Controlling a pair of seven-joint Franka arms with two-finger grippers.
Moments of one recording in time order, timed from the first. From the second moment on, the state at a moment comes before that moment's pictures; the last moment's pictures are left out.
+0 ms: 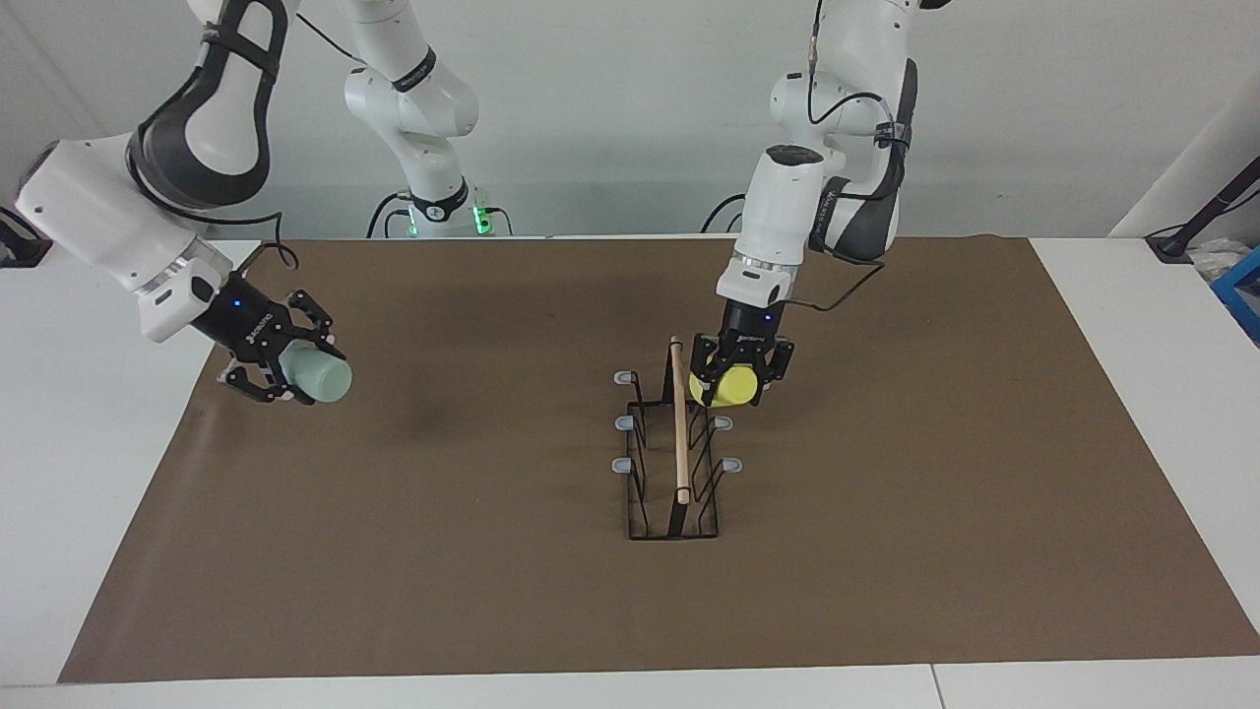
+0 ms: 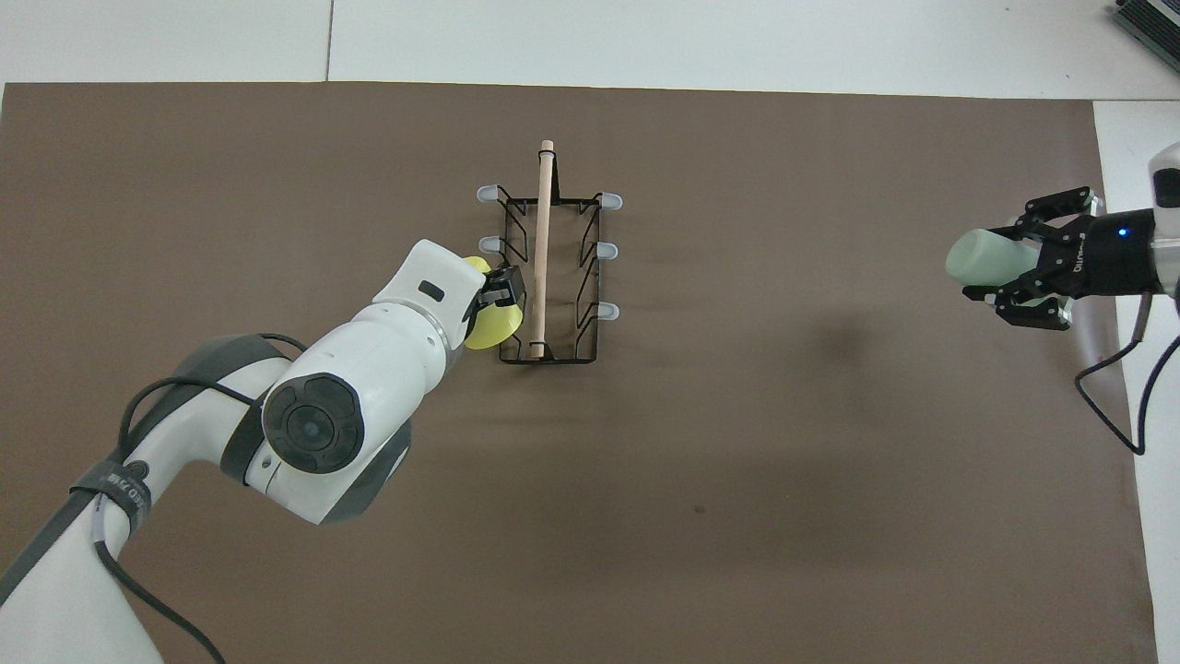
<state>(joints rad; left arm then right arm) -0.23 0.11 -0.28 -2.16 0.24 2.79 -0.83 -0.30 0.10 0.05 -1.84 0.67 1.88 -1.61</state>
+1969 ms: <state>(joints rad) -0.11 -0.01 0.03 -1.70 -0.01 1.78 0.13 0.34 0.12 0.06 -2.25 2.44 2.09 -2.44</state>
